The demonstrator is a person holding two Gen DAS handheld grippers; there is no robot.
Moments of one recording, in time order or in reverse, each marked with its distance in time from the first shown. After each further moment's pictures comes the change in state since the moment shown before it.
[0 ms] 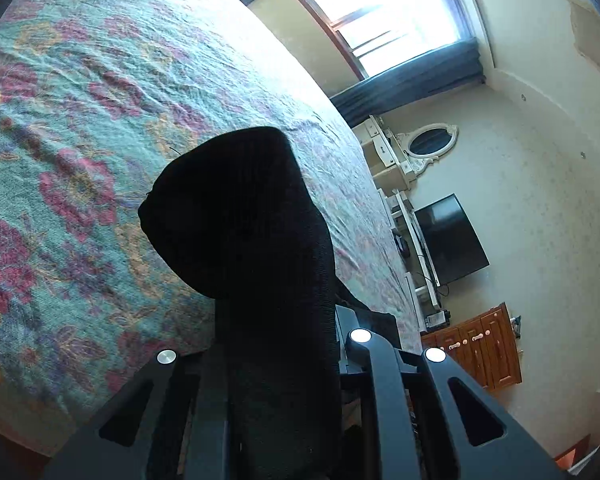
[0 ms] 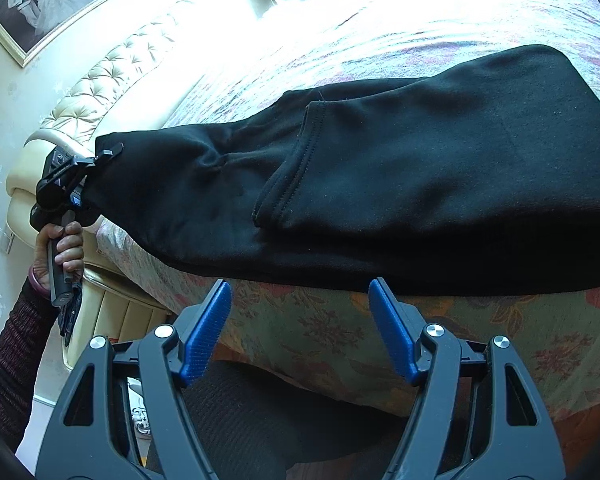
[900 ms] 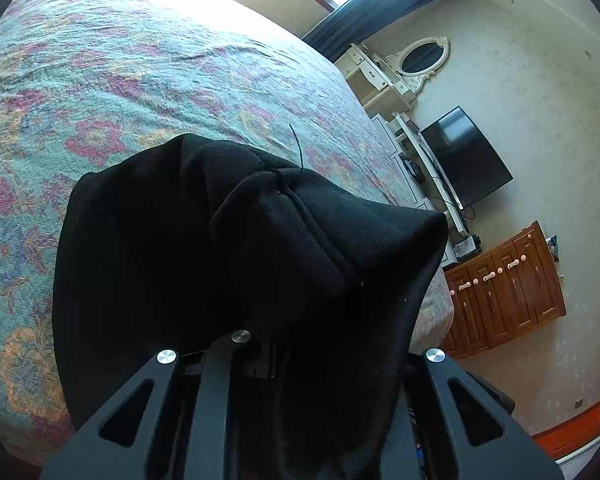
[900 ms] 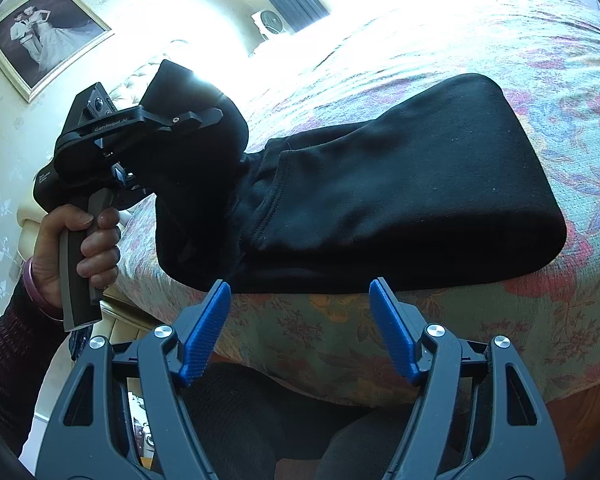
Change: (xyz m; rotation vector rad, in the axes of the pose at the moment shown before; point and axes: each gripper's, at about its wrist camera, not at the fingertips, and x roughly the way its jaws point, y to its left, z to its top) left arm 0.175 -0.154 -0.058 0.220 0.216 0.124; right arm -0.056 -0.036 -0.006 0.069 -0.118 0.024
